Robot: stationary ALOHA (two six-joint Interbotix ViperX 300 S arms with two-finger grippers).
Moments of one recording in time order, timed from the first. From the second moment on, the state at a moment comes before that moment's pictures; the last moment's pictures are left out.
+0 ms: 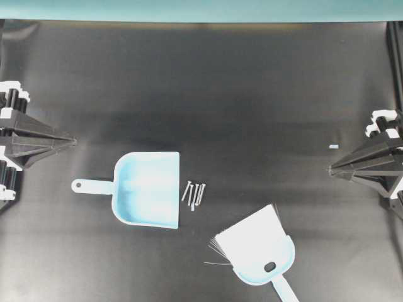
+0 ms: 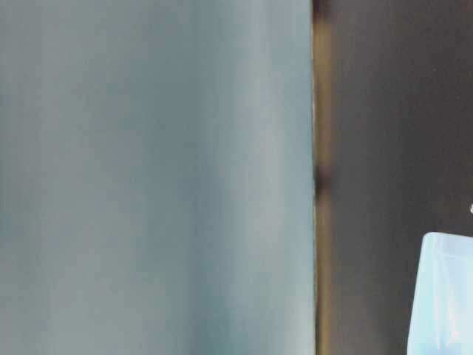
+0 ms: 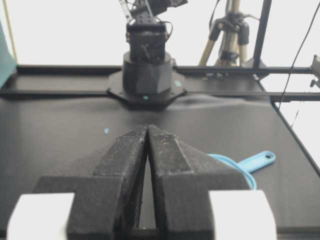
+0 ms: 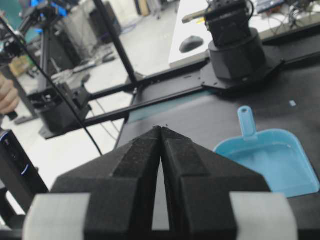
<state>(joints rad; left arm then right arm) 0.00 -0.96 1.17 0.00 -0.29 0.00 0.18 -0.97 1.18 0.00 -0.29 0.40</state>
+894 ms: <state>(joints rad) -0.01 -0.67 1.12 0.04 0.25 -0.03 0.18 -1.16 1.36 0.00 0.07 0.40</state>
